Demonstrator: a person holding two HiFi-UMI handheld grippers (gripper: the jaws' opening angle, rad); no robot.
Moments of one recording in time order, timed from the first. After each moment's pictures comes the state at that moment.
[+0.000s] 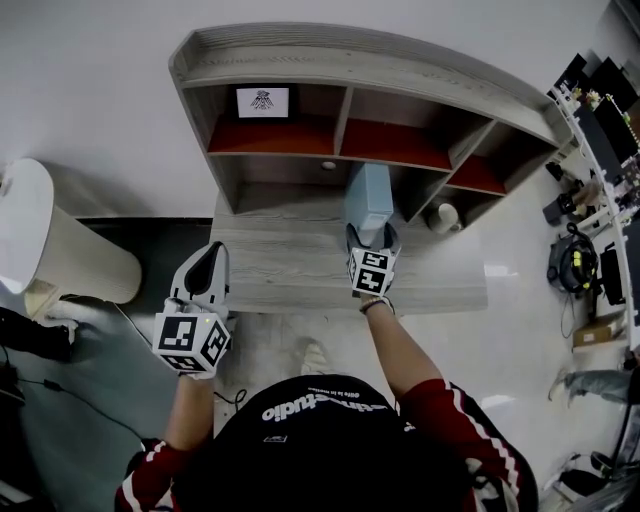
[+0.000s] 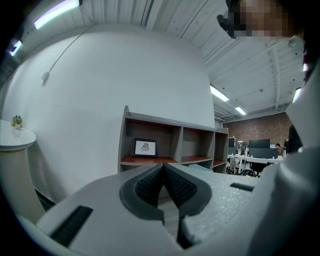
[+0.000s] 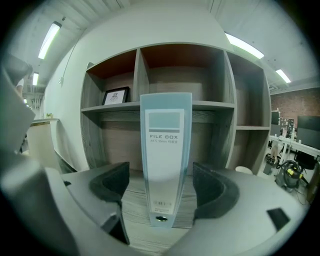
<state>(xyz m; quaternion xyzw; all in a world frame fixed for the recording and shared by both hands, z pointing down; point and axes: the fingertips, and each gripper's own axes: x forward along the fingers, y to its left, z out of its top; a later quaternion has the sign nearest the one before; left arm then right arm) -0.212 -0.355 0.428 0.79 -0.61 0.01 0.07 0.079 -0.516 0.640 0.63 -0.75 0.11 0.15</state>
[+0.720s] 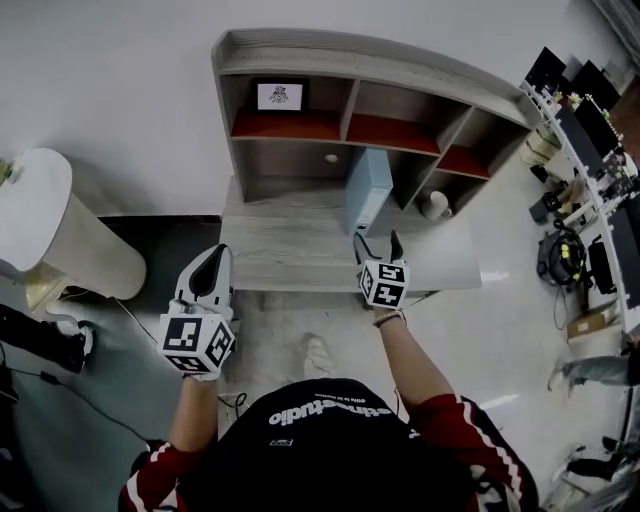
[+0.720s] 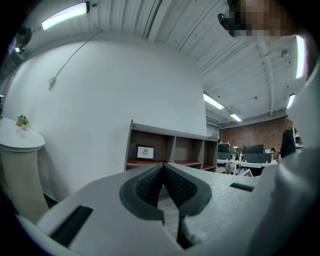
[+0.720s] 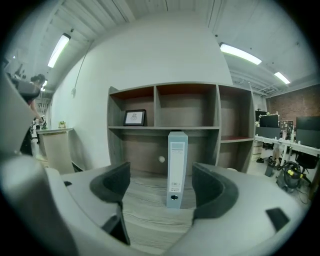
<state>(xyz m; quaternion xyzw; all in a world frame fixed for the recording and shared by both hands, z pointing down) -0.237 -0.244 0.403 0.80 -0.59 -0.02 0.06 0.067 -0.381 0.568 0.62 -0.77 0.09 0.12</state>
